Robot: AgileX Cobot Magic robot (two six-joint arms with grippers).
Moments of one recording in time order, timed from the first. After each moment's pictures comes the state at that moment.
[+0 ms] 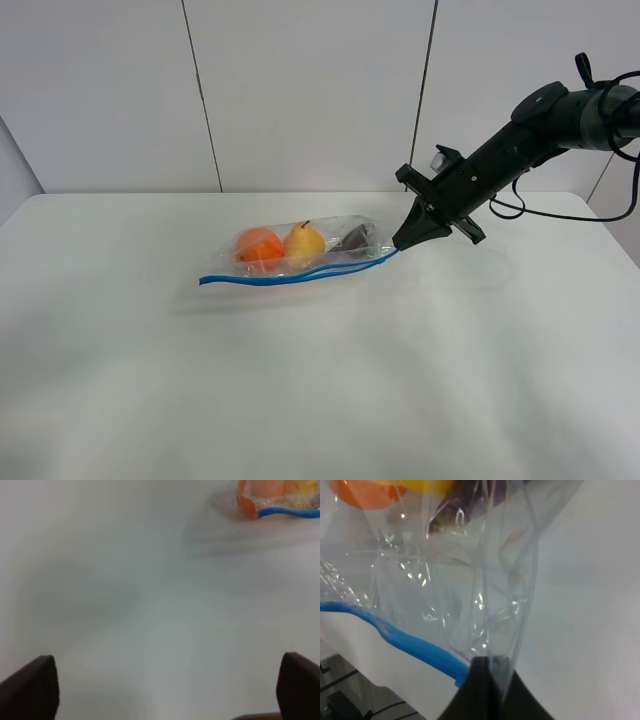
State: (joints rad) left arm -0.02 -0.01 -0.57 -0.07 1.17 0.05; right arm 0.05 2.15 -1.62 0.75 1.21 -0.34
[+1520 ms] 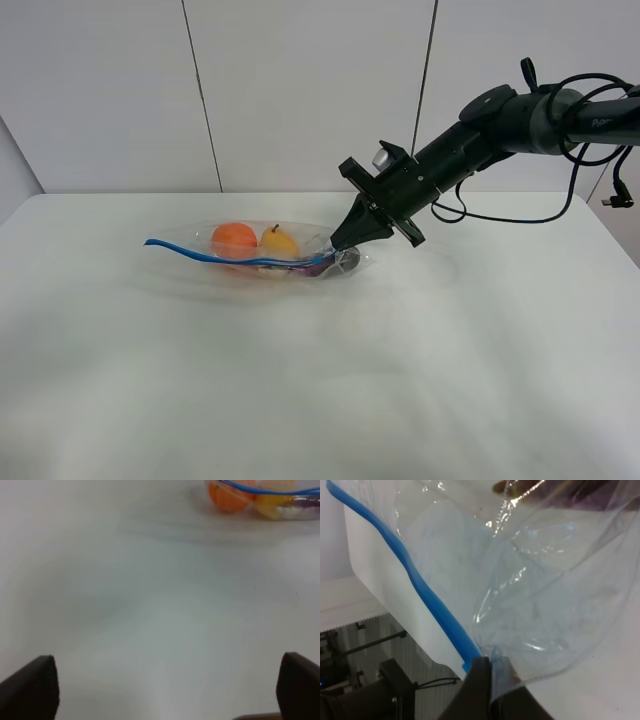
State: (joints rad) left arm -0.02 -0.01 -0.57 -0.07 1.17 0.05; right arm 0.21 2.15 -1.62 0.92 1.21 -0.39
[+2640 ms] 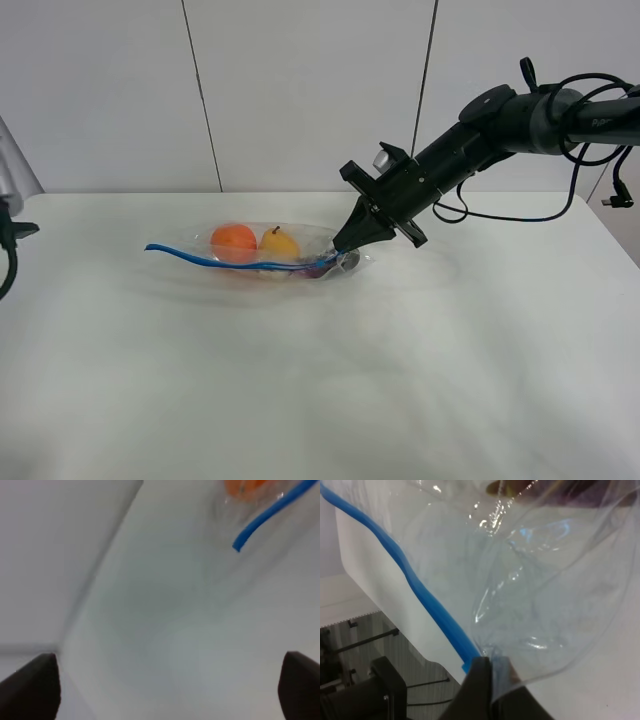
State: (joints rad) left arm -0.02 0.99 -0.88 -0.09 0.62 1.21; right arm 0.21 2.15 -1.62 0.90 1.21 -0.39
